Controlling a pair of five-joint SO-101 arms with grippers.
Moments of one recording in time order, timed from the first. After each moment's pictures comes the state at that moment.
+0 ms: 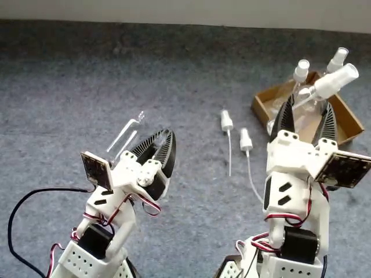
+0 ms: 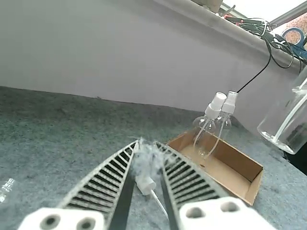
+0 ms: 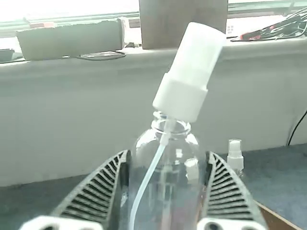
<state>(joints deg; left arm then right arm) 24.9 -104.0 95.9 15.0 27.0 6.2 -86.2 61.0 26.9 -4.2</state>
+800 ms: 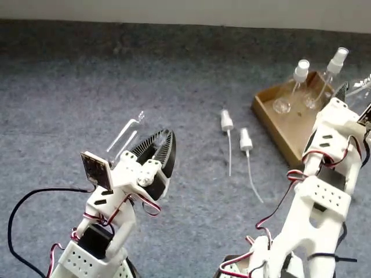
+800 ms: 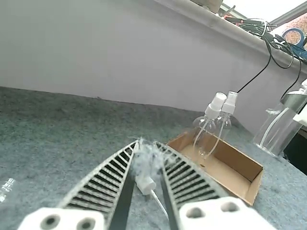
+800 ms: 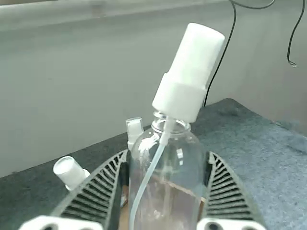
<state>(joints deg) 24.9 -104.0 95.9 15.0 27.0 24.8 -35.4 52.5 -5.5 -4.2</state>
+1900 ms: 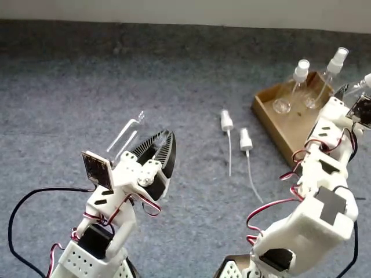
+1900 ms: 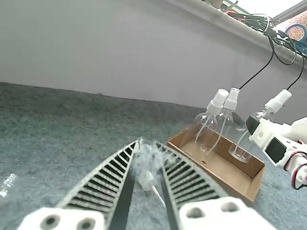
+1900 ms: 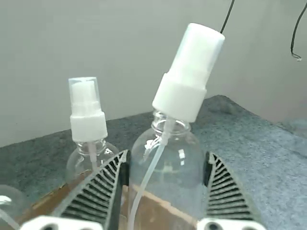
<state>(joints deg) 24.9 -104.0 95.9 16.0 27.0 26.7 14.2 35.6 -41.9 1.8</state>
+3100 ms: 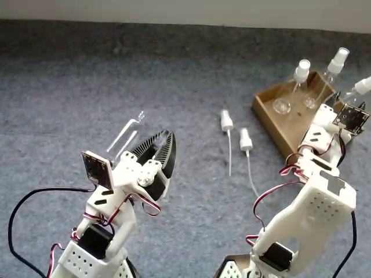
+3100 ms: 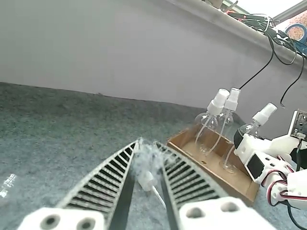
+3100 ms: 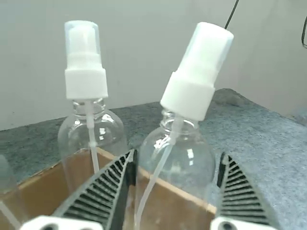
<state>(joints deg) 24.9 -104.0 95.9 16.0 27.0 26.6 30.9 30.2 -54.1 2.2</state>
